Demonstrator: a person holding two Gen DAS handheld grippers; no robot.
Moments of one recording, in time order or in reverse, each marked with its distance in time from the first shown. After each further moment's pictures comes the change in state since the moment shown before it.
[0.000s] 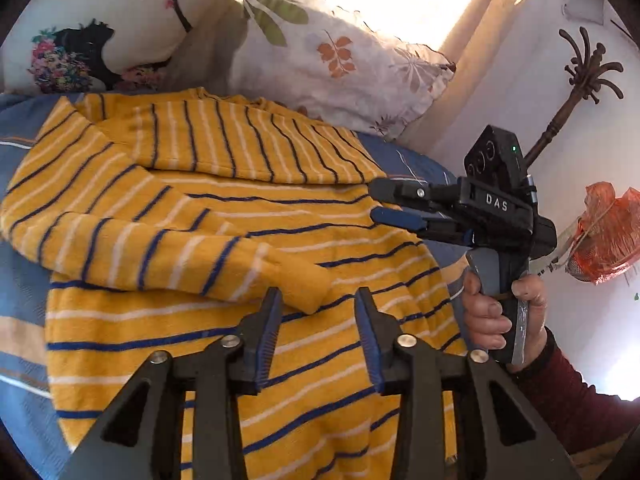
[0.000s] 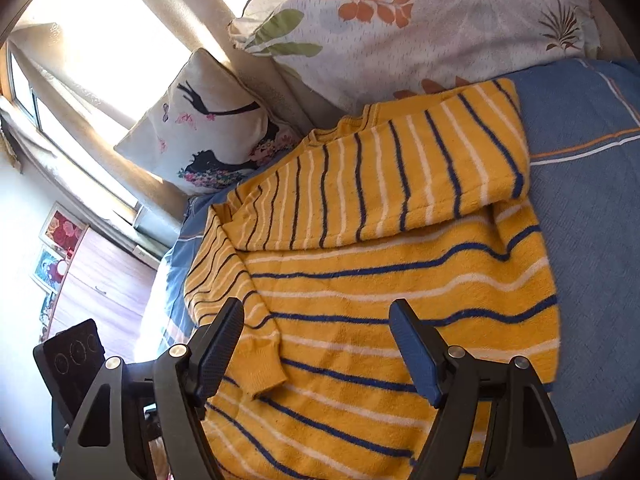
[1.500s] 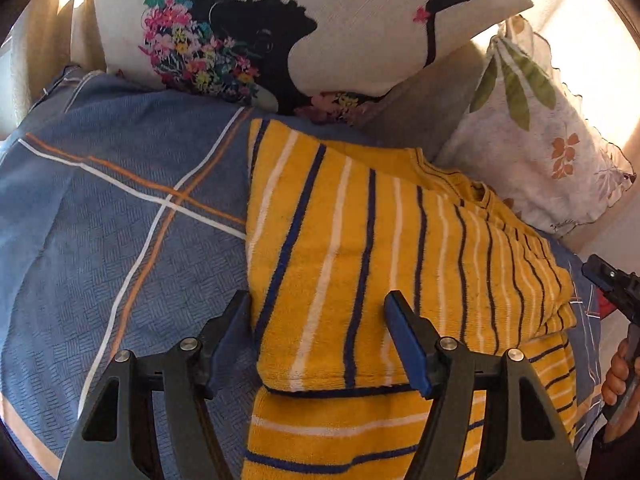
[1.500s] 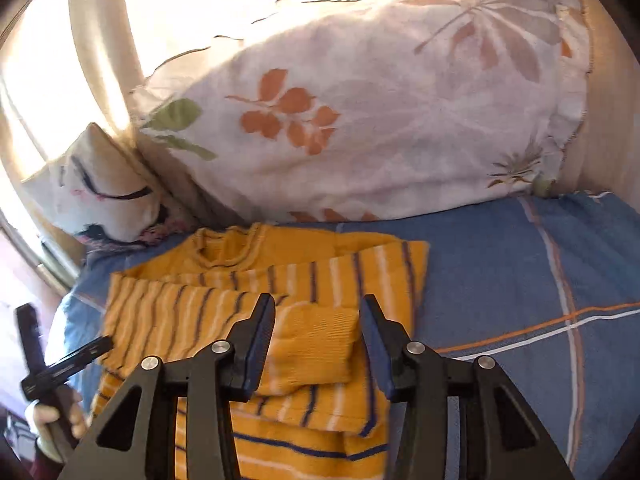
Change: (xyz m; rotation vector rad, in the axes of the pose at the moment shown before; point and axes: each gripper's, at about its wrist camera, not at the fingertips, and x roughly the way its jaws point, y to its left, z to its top) left arm 0.055 0.151 0.099 -0.270 -0.036 0.395; right arm 0.001 -0.023 0.109 -0.116 -0.143 -0.345
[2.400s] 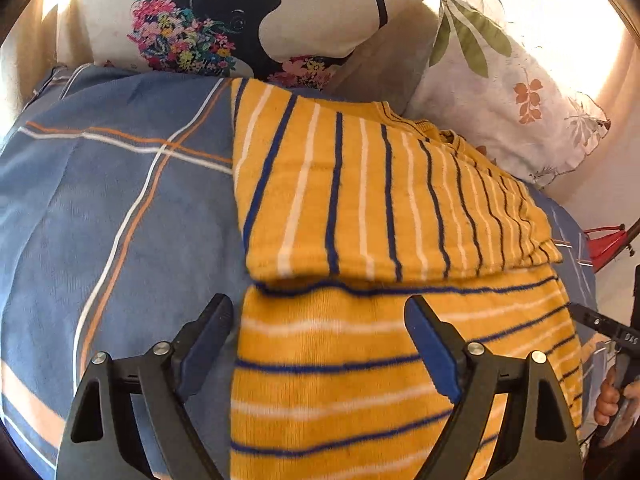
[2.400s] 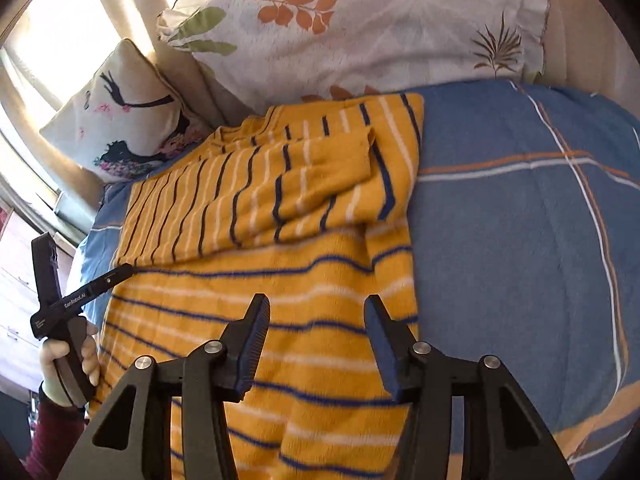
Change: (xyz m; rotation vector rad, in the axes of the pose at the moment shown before) left arm -0.030 0.004 -0.044 0.093 0.043 -0.058; right arm -0.036 -0.013 -0.106 0.063 0.168 0.001
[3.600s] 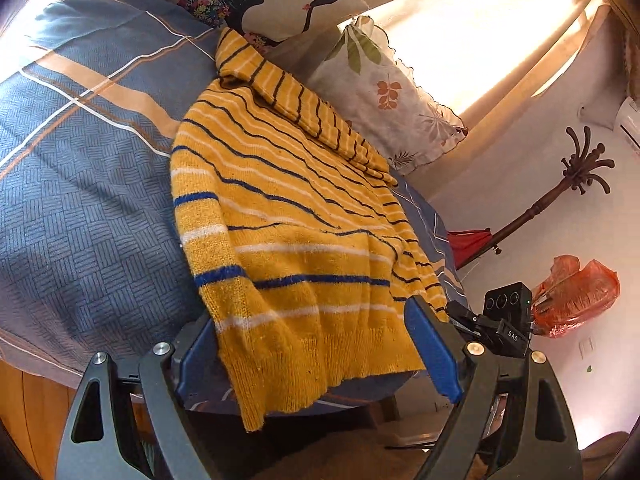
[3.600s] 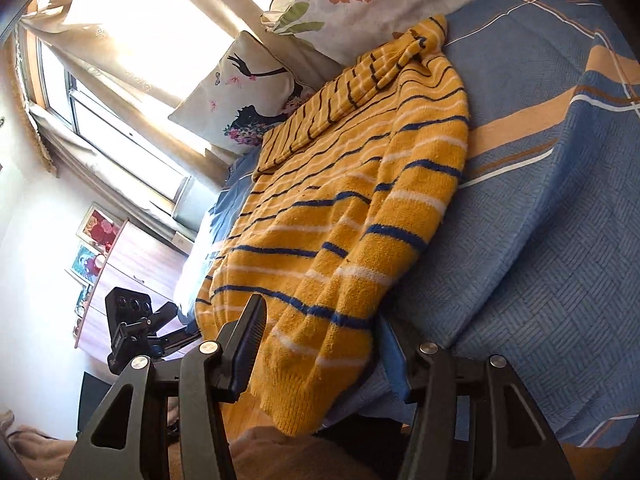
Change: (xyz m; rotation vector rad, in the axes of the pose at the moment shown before) left arm -0.125 0.003 -0.204 -0.146 -0.089 -0.461; right arm -0.059 0.008 -0.195 0.086 -0.073 0.462
